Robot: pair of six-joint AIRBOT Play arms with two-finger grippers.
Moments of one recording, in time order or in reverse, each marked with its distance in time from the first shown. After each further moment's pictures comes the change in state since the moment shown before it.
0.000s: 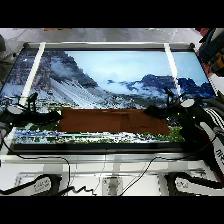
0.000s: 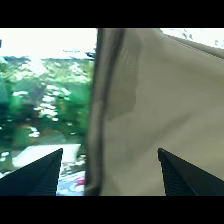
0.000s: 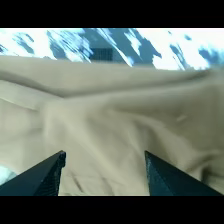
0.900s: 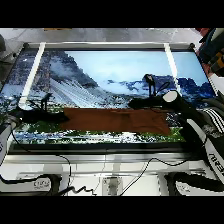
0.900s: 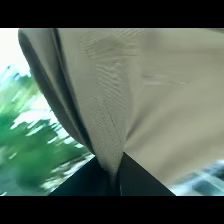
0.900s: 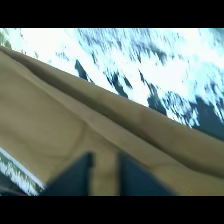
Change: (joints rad) left arm -0.086 -0.140 0.092 -0.168 -0.125 0.149; right arm 0.330 -0.001 0.131 0.007 -0.201 -0.004
